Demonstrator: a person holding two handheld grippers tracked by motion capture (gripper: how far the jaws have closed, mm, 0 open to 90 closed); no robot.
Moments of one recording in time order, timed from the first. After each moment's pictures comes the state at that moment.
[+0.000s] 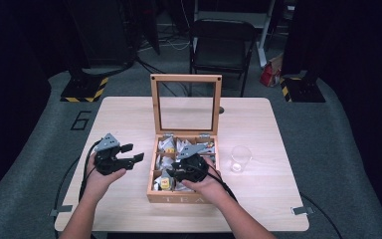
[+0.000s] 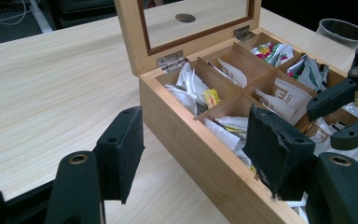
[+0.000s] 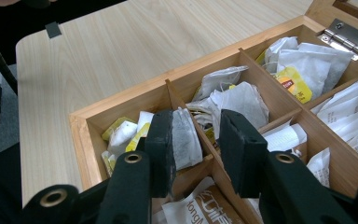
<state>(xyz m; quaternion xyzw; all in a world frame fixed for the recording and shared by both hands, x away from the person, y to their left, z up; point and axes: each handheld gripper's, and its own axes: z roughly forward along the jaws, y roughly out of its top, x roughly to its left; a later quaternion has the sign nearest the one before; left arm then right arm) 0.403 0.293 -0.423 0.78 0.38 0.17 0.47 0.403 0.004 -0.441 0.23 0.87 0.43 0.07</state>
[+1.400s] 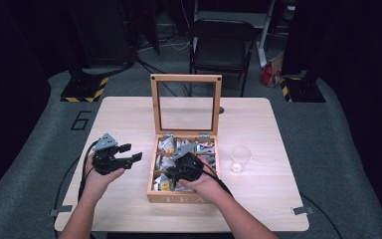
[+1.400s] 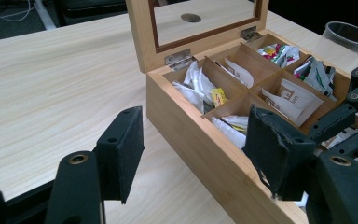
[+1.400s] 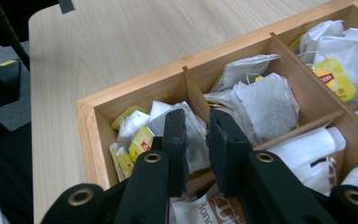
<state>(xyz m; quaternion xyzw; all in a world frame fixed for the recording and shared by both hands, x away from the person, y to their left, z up) 0.404 0.299 -0.425 0.77 0.39 0.17 0.47 0.411 0.019 -0.446 0.21 0.89 0.40 0.02</state>
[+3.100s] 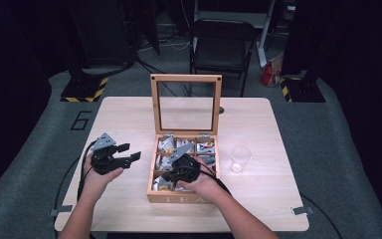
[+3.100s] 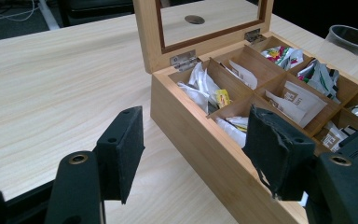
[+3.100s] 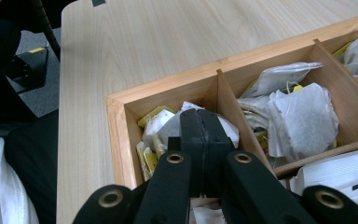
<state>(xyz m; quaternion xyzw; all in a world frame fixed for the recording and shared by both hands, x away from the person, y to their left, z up) 0.404 0.302 -0.426 0.76 0.40 0.18 0.48 0.409 0.025 -0.446 0.16 0.90 0.40 0.00</state>
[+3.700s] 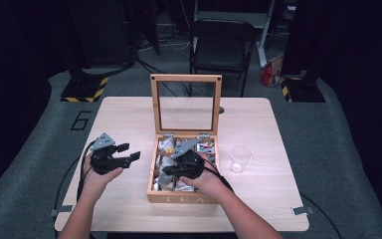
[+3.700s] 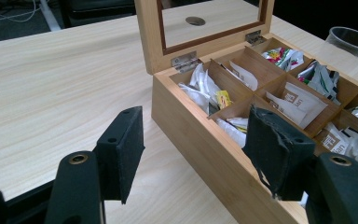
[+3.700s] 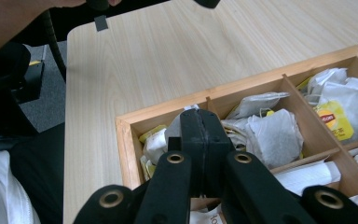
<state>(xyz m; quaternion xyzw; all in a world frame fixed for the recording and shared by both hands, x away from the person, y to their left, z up) 0.404 0.304 -0.425 0.76 0.40 0.18 0.48 0.407 0.015 -0.419 0.15 0.89 0.43 0.02</state>
